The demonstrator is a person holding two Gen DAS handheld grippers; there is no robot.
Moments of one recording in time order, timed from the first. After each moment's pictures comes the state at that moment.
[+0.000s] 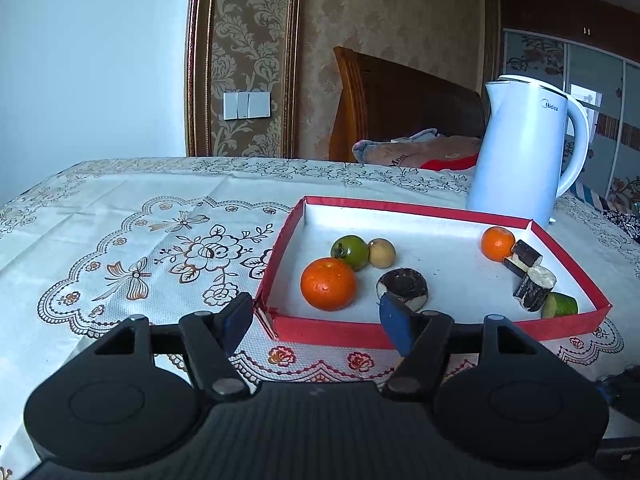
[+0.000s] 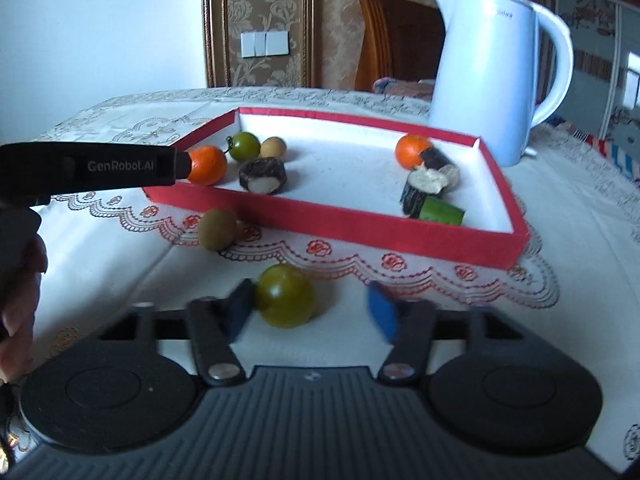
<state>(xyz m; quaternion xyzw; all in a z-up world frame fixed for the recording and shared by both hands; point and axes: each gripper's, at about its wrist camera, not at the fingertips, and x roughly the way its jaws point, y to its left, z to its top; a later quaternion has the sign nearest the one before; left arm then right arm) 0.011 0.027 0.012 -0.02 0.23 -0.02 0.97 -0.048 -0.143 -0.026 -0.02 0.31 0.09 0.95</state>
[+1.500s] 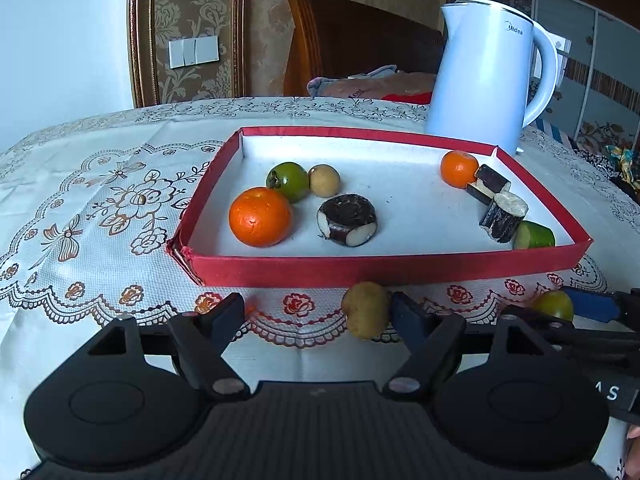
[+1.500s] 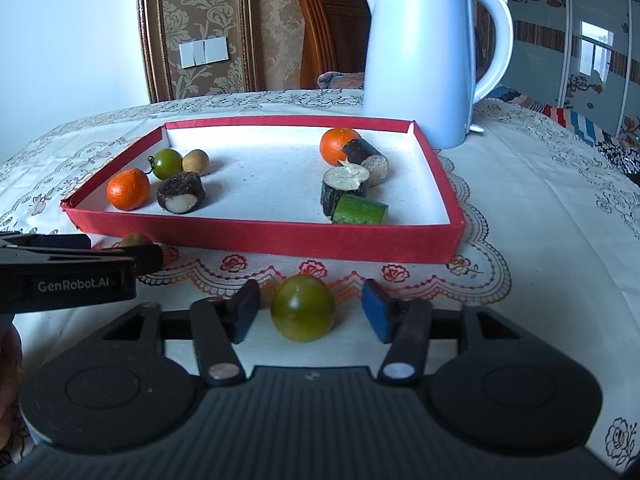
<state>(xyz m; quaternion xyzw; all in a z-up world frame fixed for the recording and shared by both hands) 0.028 0.000 -0.013 0.01 0.32 -0.08 0.94 -0.031 -0.180 -0.026 0.02 0.31 0.01 0.95</state>
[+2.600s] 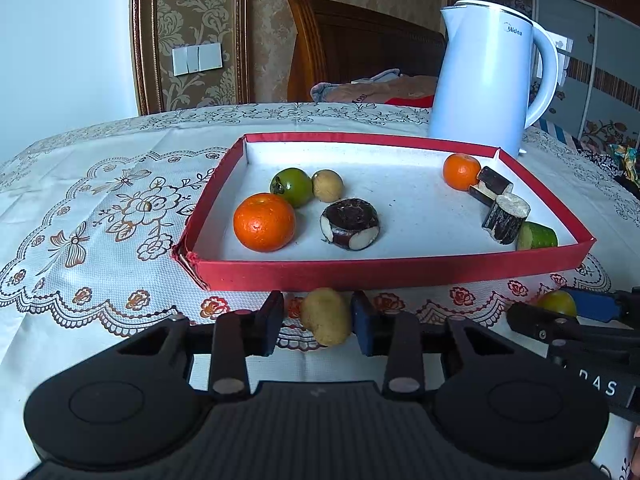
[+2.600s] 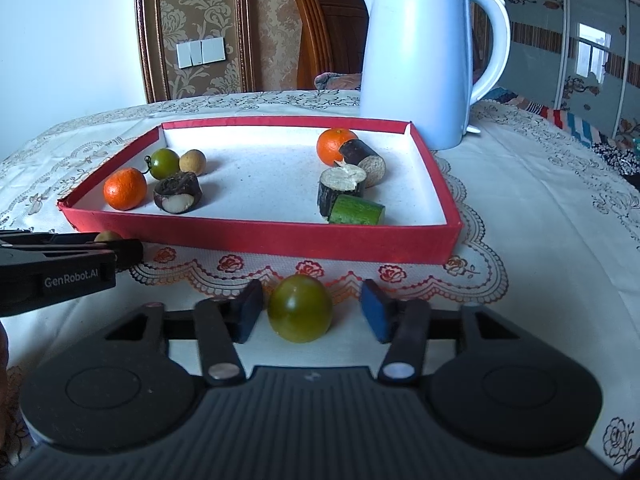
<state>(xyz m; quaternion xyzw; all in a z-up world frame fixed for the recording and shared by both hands) 0.026 -0.002 -0.012 0.02 0.31 -0.07 0.95 -0.032 -0.179 -0.027 0.01 0.30 0.01 0.95</state>
